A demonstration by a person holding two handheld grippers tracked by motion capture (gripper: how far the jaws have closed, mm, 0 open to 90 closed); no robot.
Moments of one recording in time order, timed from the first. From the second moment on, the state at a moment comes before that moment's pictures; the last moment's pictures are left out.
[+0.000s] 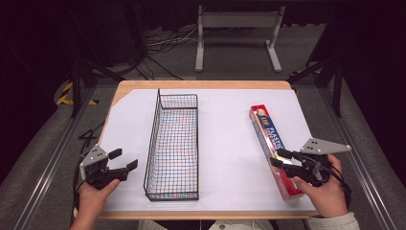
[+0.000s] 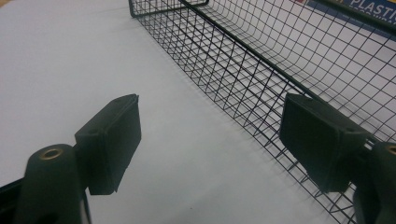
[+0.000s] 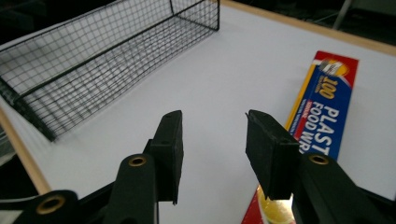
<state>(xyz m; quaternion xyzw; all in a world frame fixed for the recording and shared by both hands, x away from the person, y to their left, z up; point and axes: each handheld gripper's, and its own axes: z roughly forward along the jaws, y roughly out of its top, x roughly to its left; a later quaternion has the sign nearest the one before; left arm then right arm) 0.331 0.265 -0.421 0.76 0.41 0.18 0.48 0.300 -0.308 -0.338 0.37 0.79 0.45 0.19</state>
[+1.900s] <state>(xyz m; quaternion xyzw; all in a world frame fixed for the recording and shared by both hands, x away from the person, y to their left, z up) 0.329 0.266 -0.421 0.75 0.41 0.18 0.48 0.407 -0.293 -0.376 0.58 0.75 0.27 0.17</state>
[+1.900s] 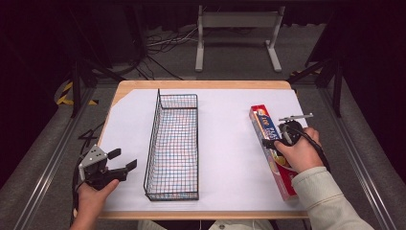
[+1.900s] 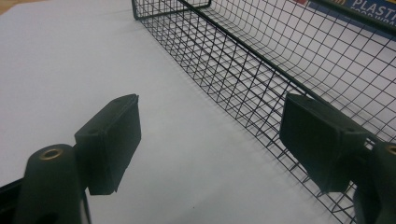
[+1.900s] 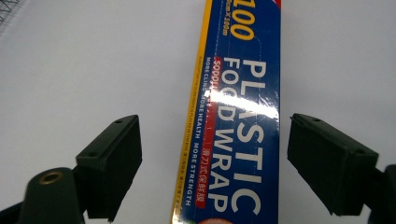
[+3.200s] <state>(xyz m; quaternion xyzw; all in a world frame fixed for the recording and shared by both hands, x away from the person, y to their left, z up) 0.325 0.267 -0.421 0.75 0.41 0.18 0.48 0.423 -0.281 -0.404 0.65 0.73 0.16 0.14</state>
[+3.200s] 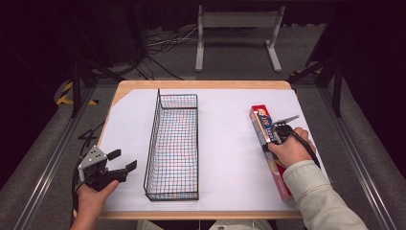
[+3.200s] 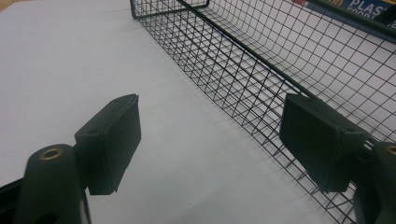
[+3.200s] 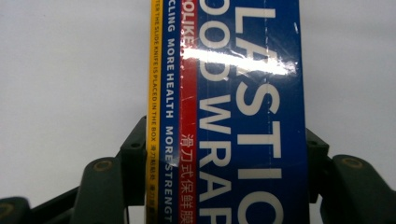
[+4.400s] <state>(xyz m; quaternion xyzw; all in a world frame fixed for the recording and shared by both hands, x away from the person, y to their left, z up) 0.298 0.280 -0.422 0.74 0.43 0.18 0.48 0.422 -0.240 -0.340 0.68 0.69 0.21 0.16</state>
